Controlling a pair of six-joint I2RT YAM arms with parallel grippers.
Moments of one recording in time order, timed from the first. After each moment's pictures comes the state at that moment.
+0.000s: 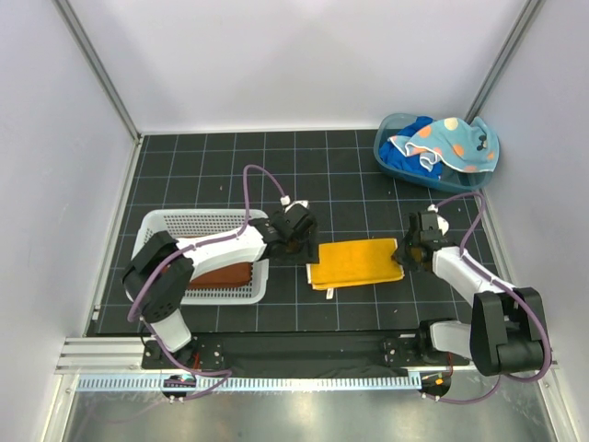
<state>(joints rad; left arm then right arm) -0.89 1.70 1.10 -0.40 -0.08 -0.77 0.09 1.22 0.53 -0.35 0.09 0.69</state>
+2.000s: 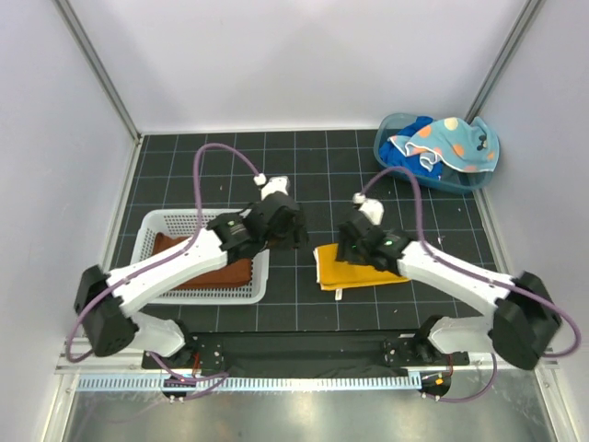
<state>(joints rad) -0.93 1.42 1.19 -0.61 -0.28 -0.80 0.70 1.20 0.79 -0.55 0.32 0.76</state>
